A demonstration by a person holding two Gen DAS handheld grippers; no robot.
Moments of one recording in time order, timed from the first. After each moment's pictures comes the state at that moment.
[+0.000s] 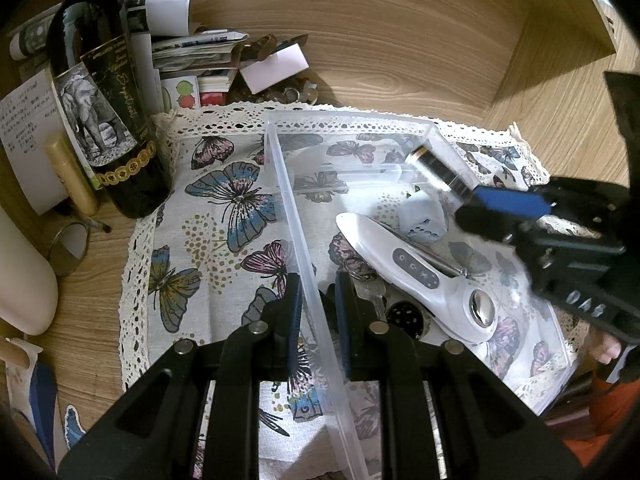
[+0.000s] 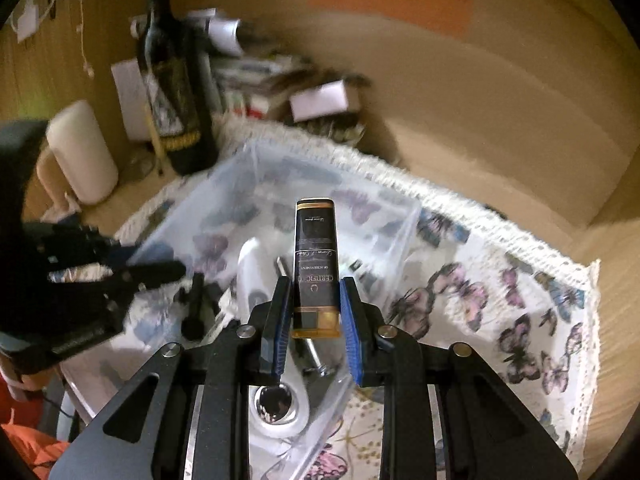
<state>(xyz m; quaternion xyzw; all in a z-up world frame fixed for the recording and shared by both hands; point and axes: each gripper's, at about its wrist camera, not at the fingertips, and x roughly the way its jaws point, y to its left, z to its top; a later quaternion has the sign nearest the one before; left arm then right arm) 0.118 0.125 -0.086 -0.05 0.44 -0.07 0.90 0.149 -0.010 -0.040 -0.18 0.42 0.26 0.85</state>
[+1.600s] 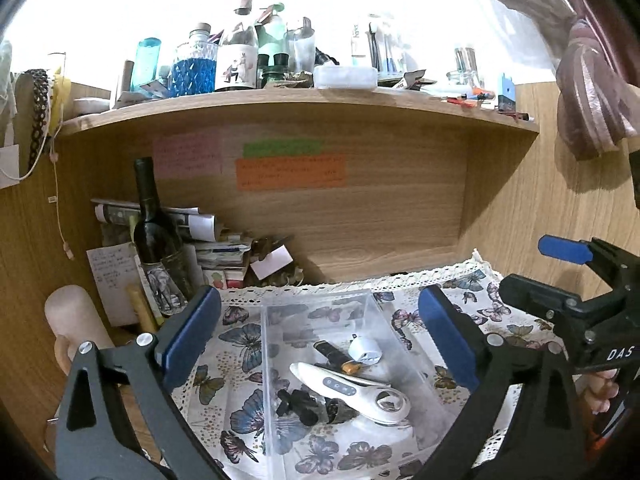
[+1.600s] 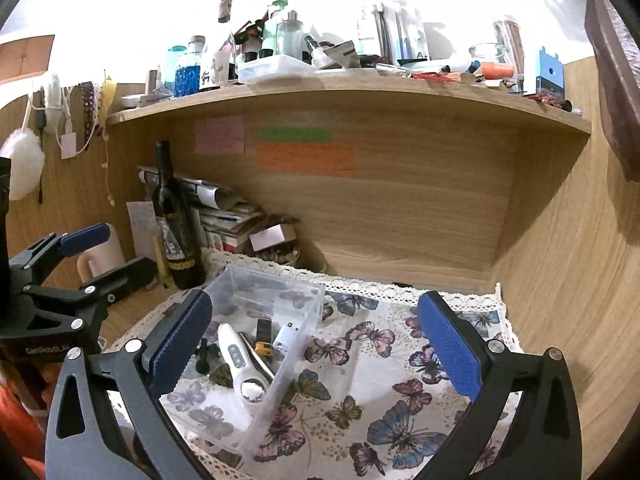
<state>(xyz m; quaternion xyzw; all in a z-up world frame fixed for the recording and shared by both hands) 0.009 0.060 0.029 0.00 0.15 -0.01 0.99 0.042 -0.114 0.055 -0.07 0.20 0.21 0.96</state>
